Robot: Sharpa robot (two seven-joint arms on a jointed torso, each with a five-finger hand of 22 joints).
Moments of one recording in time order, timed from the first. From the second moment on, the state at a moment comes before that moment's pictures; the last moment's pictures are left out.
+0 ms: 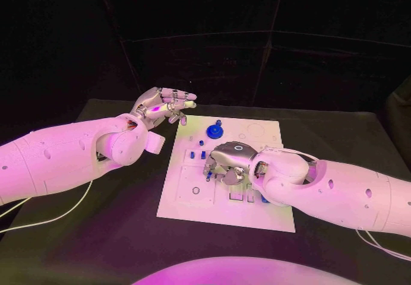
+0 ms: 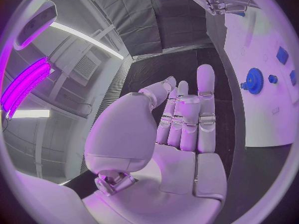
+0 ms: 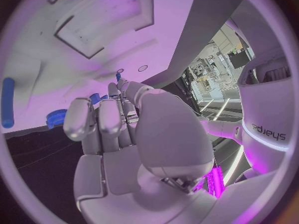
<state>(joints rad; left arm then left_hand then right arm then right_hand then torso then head) 1.27 -0.83 -0.14 1.44 -0.06 -0.17 0.46 1.30 -0.10 0.50 -0.10 0.05 1.01 0.18 0.16 0.07 1.14 0.09 0.22 0.11 1.30 0.01 1.16 0.76 0.17 1.24 0.10 0.62 0.74 1.07 -0.65 -0.03 1.62 -1.72 -0.19 -0.08 1.48 -0.12 0.55 0.01 0.10 1.12 0.15 0.07 0.07 1.20 0.08 0.08 0.06 1.46 0.00 1.19 1.09 0.11 1.30 0.11 1.35 1.18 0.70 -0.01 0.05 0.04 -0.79</state>
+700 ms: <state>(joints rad) 1.27 -0.83 -0.14 1.43 -0.06 -0.17 0.45 1.30 -0.10 0.50 -0.10 0.05 1.01 0.18 0.16 0.07 1.14 0.09 0.22 0.11 1.30 0.01 1.16 0.76 0.17 1.24 0.10 0.62 0.74 1.07 -0.65 -0.03 1.62 -1.72 -0.15 -0.07 1.48 -0.12 0.55 0.01 0.10 1.12 0.15 0.07 0.07 1.20 0.08 0.08 0.06 1.46 0.00 1.19 1.09 0.11 1.30 0.11 1.35 1.18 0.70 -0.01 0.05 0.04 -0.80</state>
